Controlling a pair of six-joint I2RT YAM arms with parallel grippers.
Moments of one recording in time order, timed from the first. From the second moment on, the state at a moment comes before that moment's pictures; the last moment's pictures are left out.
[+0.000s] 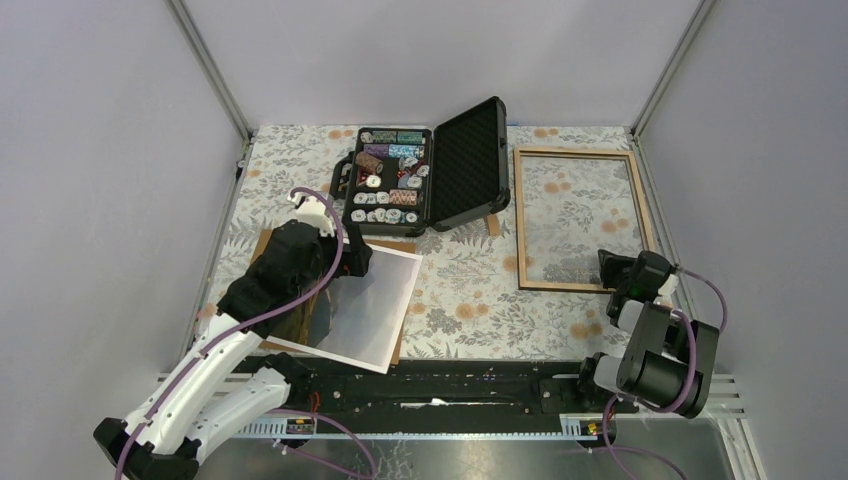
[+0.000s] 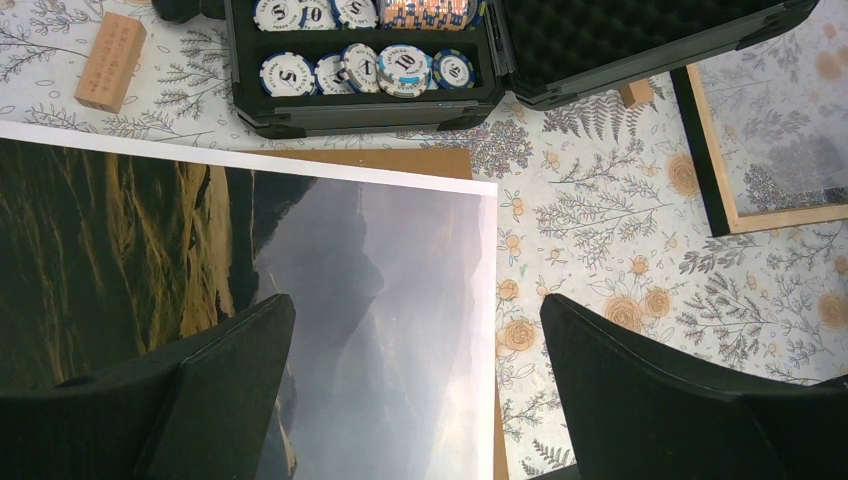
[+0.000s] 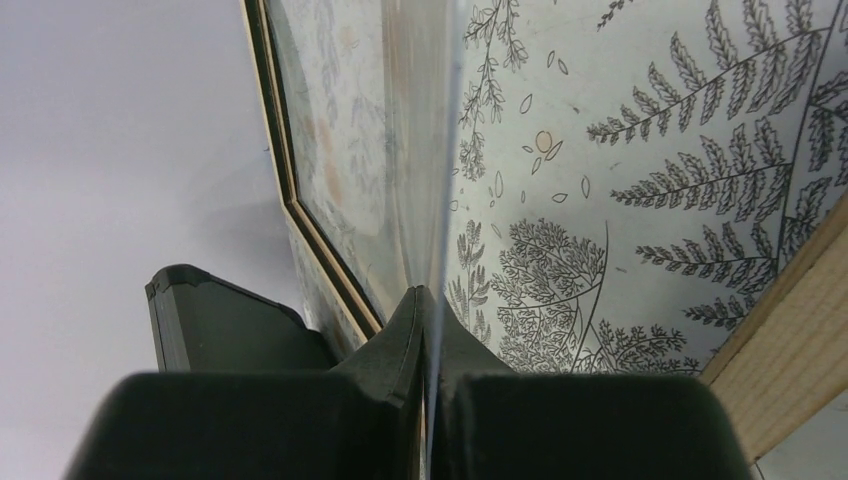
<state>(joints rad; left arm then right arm) -0.55 0.75 0.82 -0.57 -0.17 -0.37 -0.44 1.28 0.23 0.51 -0.15 1.31</state>
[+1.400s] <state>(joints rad) -0.60 0.88 0.82 -0.48 0.07 -0.50 -0.42 1.13 0.77 0.11 -0.33 1.06</state>
